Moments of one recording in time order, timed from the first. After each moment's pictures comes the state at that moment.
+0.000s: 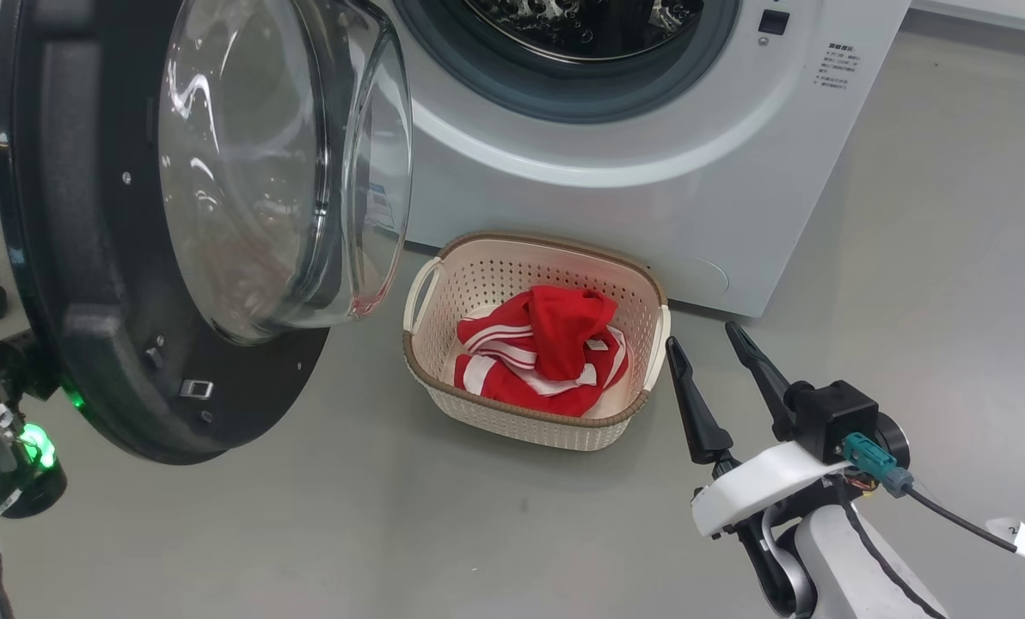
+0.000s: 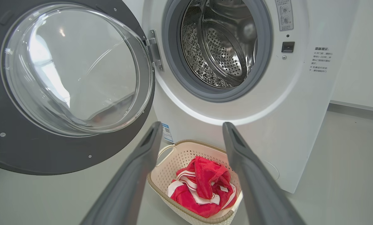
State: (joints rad) left arm -0.85 0.24 0.69 1.11 -1.11 -0.11 1.11; right arm -0.20 -0.06 0.37 0.30 0.35 0.11 -0.25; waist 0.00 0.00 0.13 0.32
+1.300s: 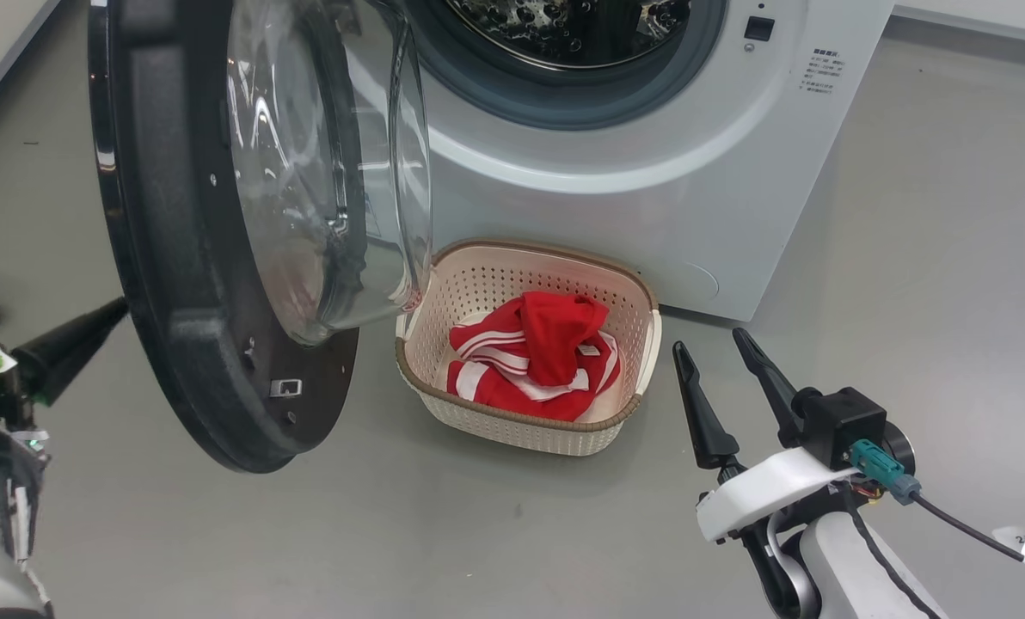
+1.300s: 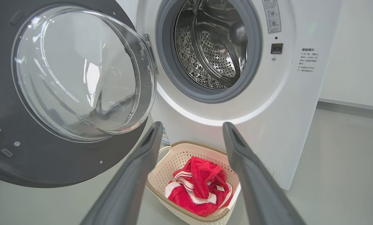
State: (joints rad) left arm -0.62 0.08 0.59 0.60 -1.08 -0.12 1.08; right arm -0.18 -0.06 0.35 0.29 0.36 0.11 -0.25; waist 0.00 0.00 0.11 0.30
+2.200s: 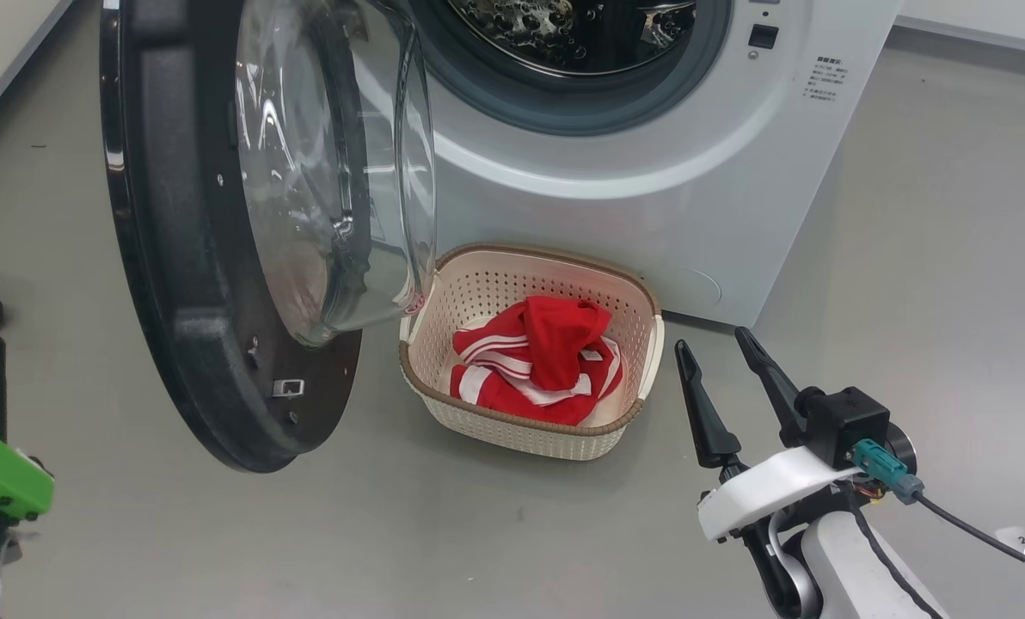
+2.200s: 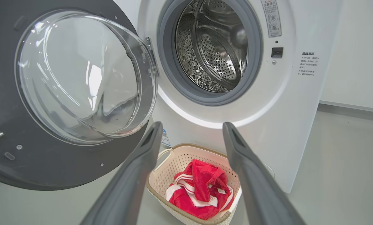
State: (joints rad) left arm -0.19 0.27 0.20 0.09 -0.66 -0.12 0.32; right arm -0.17 -0.06 0.35 0.29 0.36 0.11 -0.25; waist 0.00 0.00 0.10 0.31
